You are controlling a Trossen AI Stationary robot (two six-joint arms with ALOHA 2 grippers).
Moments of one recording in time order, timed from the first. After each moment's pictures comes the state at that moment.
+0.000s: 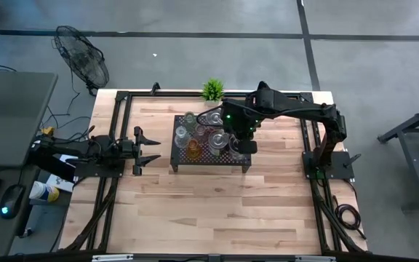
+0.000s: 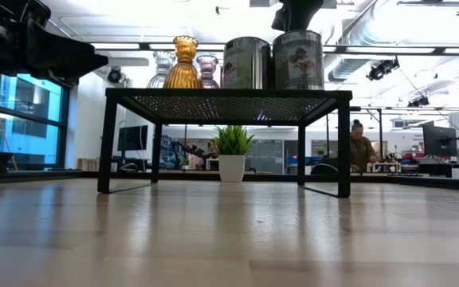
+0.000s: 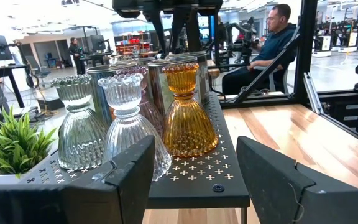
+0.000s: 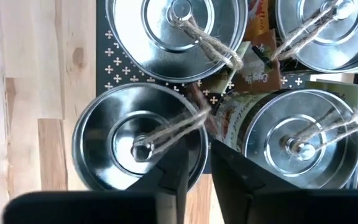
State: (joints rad) left arm -0.14 0.03 0.01 0.10 -0.22 0.11; right arm -0.11 1.81 2.00 -1.49 0.02 -0.16
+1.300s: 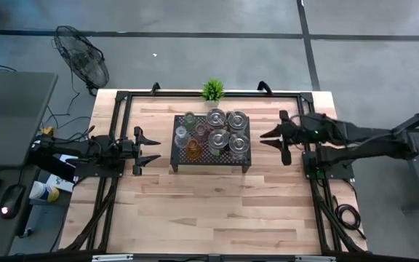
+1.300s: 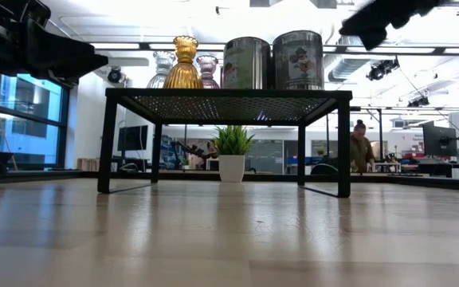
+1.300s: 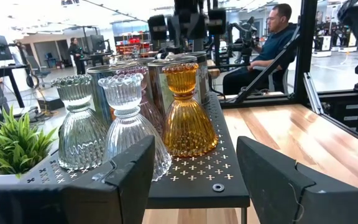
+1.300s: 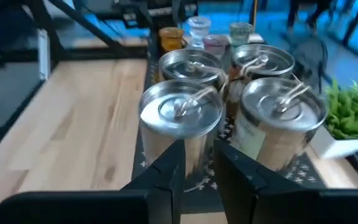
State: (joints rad) left arm -0.14 0.03 0.01 0.10 -0.22 0.11; right arm -0.10 0.72 0.72 -0.36 -0.03 0.00
